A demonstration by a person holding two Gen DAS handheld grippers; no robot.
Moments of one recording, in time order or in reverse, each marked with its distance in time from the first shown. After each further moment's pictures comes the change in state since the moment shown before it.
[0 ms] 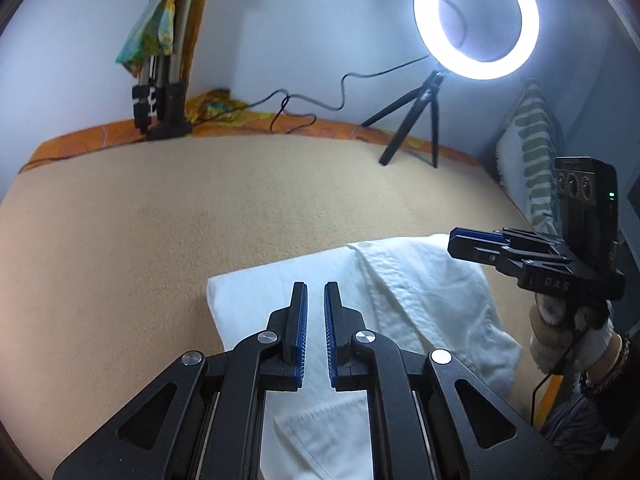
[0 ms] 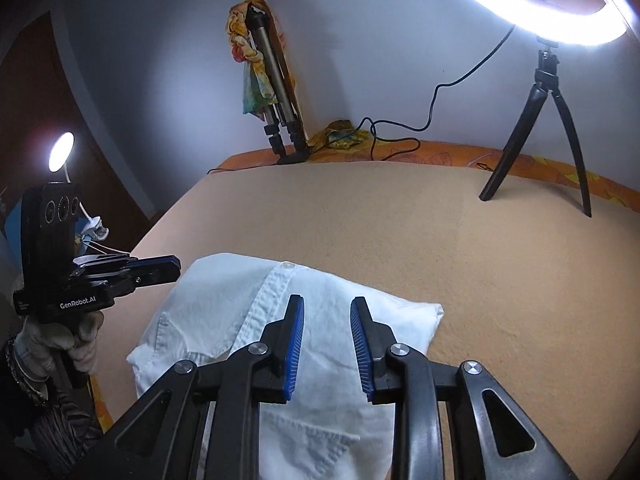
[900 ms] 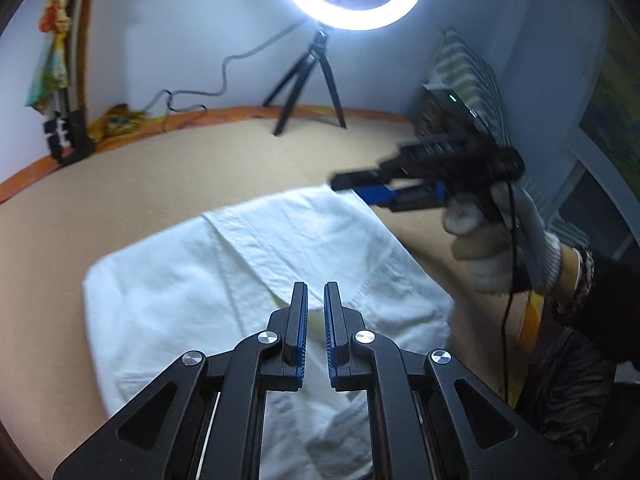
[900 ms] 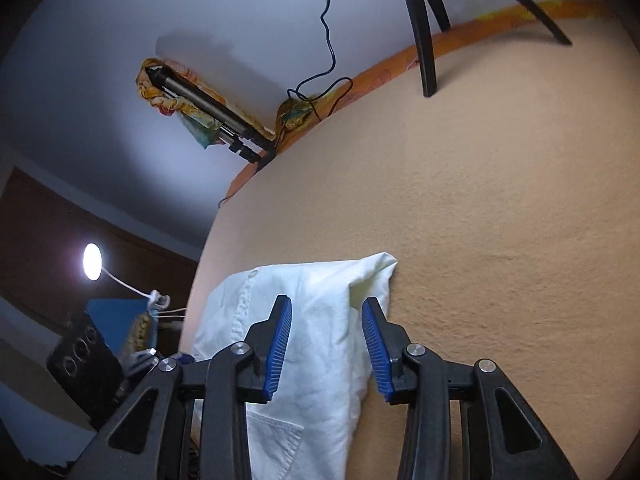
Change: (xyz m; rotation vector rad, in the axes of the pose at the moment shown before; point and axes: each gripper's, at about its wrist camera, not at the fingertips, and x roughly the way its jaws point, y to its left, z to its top) left arm -0.002 -0.092 -0.048 0.237 0.029 -0.165; right arm 0.023 -0.118 -0.039 0.530 0.081 0.379
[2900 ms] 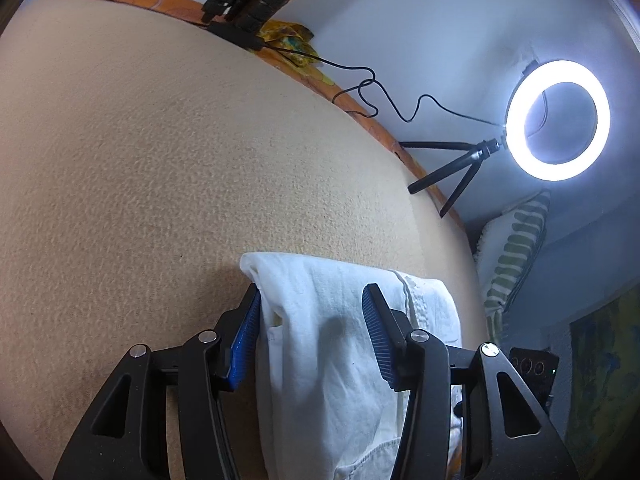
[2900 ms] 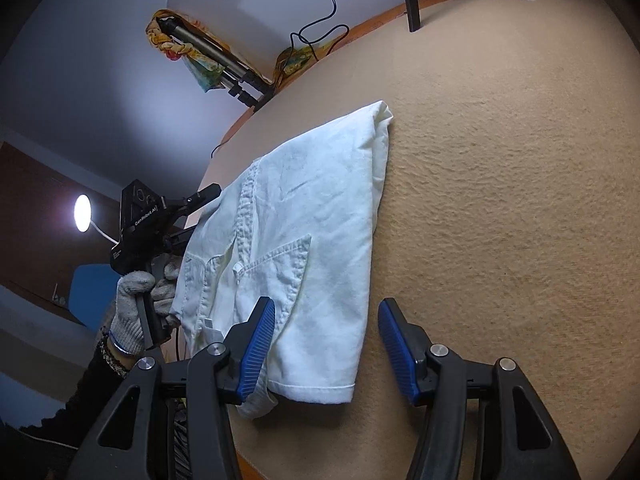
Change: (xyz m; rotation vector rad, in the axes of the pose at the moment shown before) left arm 0.012 0.174 -0.004 -0.678 -0.039 -0.072; right arm -0.030 0.037 -0.076 -0.049 0.112 -0.109
